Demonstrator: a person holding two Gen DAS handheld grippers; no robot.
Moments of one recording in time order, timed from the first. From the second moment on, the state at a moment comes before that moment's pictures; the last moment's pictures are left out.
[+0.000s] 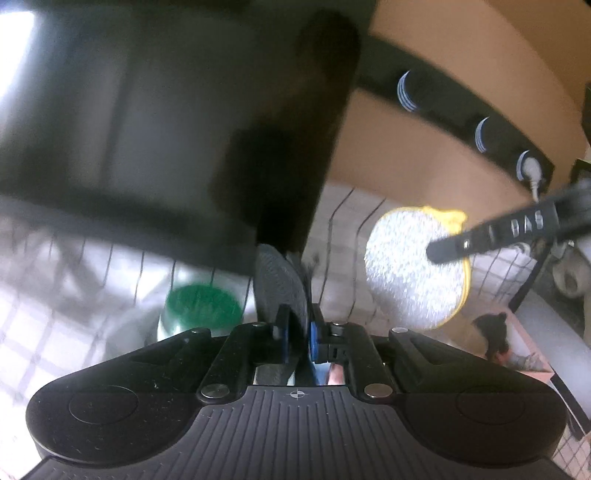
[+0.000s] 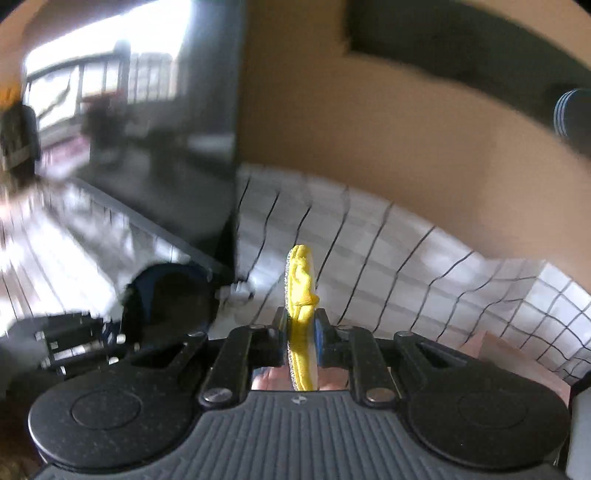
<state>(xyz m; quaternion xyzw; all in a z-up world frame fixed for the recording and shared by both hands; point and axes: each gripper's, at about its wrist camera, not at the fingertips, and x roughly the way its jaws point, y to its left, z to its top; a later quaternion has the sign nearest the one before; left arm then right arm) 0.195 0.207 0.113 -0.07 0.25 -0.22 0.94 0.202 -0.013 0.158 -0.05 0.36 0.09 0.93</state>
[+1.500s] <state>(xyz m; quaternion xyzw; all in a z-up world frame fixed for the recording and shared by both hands) 0.242 -0.111 0.095 -0.03 0.35 -0.33 0.87 0.098 -0.280 0.156 0.01 0.30 -0.07 0.95</state>
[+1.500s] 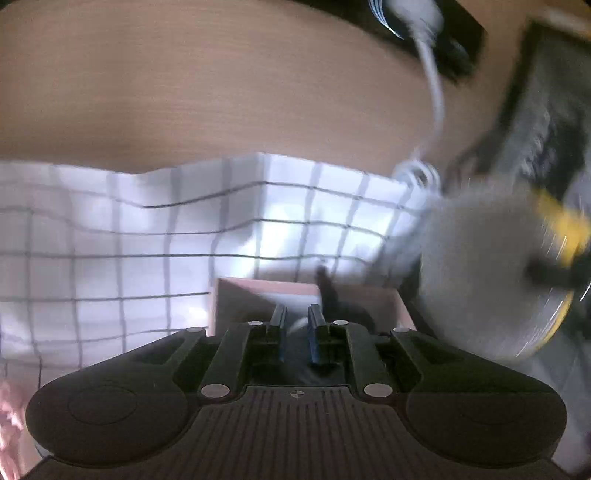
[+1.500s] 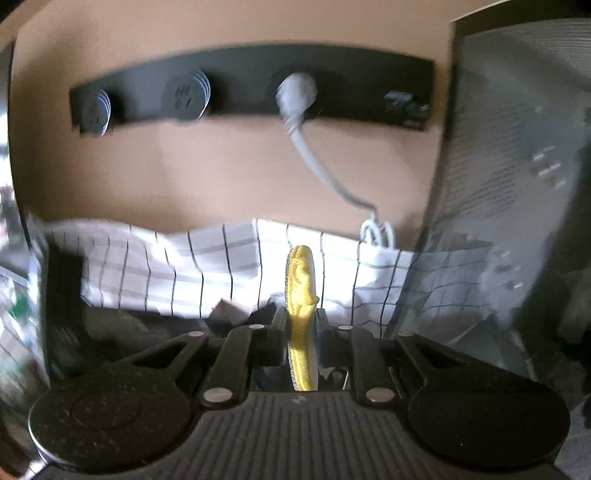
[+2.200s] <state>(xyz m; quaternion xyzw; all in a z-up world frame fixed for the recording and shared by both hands) 0.158 0.105 0.108 -0.07 0.36 -0.19 0.91 0.130 -0.216 0.036 -0.04 0.40 -0.04 0.91</state>
